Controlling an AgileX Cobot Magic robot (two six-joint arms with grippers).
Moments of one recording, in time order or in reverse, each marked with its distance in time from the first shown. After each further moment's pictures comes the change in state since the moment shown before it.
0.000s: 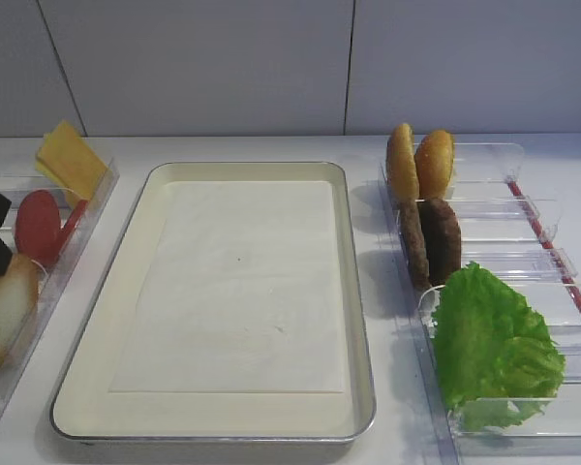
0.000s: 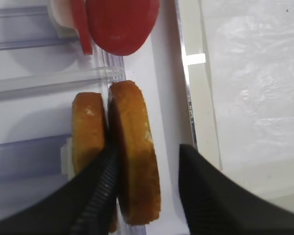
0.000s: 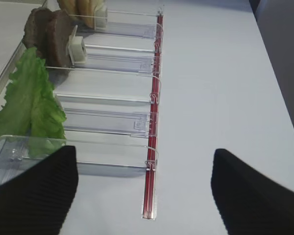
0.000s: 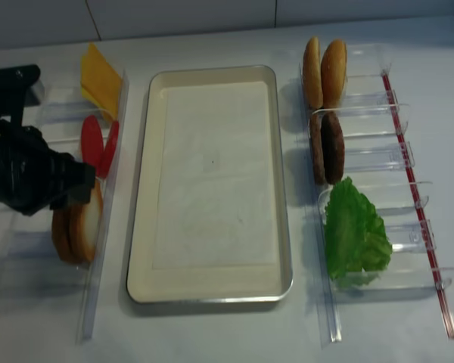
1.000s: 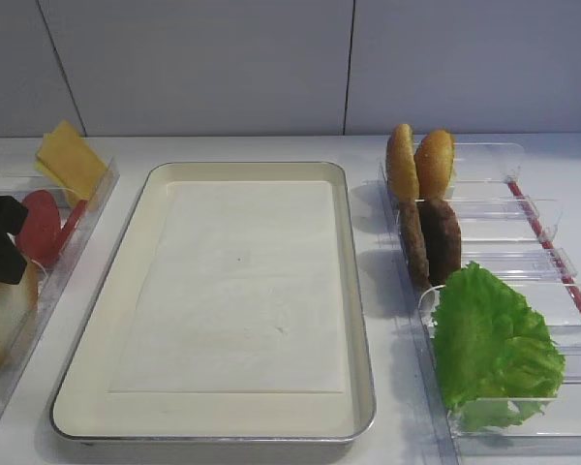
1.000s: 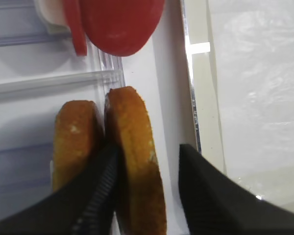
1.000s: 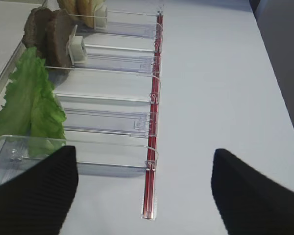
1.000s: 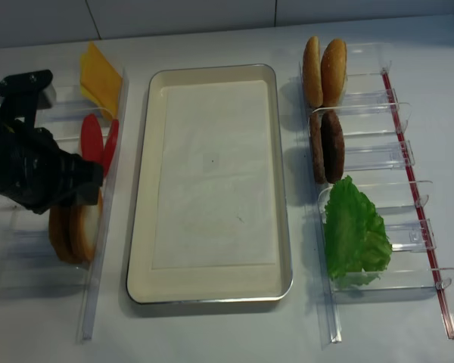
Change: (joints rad) left arm 0.000 0.073 -0.002 -0.024 -0.026 0.024; right arm 0.000 0.000 0.000 0.000 0.000 0.000
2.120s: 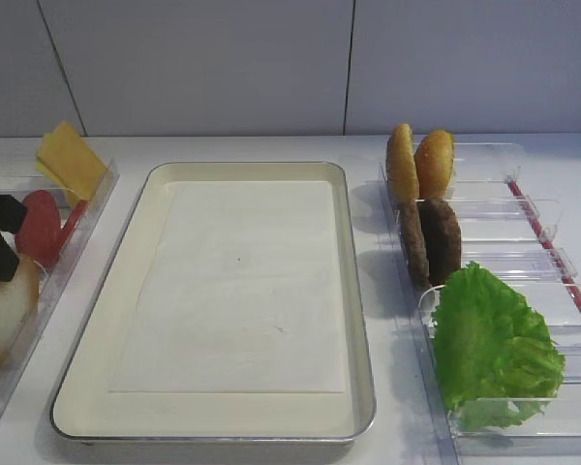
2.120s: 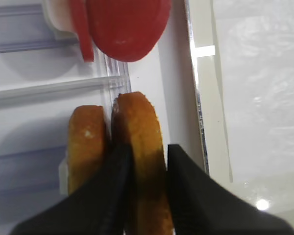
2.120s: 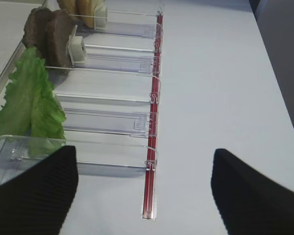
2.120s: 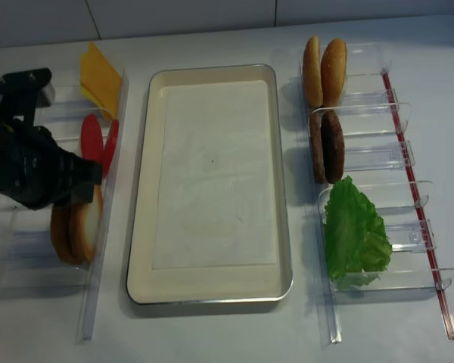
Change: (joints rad) left arm 0.000 0.000 0.000 0.012 -0.018 -0.002; right arm 0.000 0.000 0.000 0.000 0.000 0.000
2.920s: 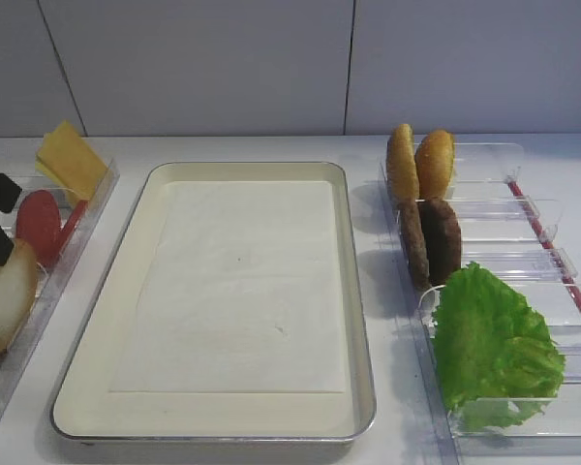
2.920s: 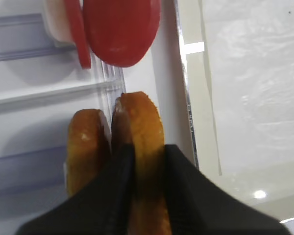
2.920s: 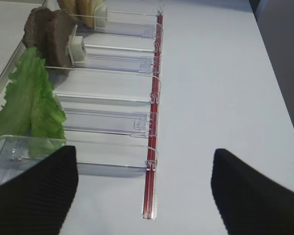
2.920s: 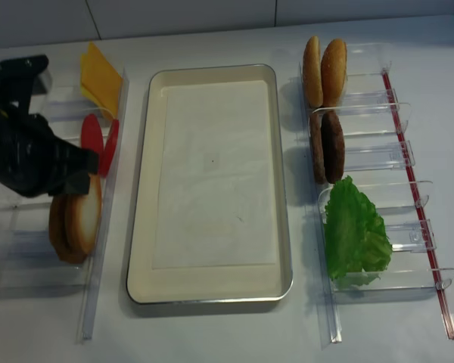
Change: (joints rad) left arm 0.000 0.006 -0.086 0.008 0.095 -0.002; right arm 0.000 0.000 0.000 0.000 0.000 0.000
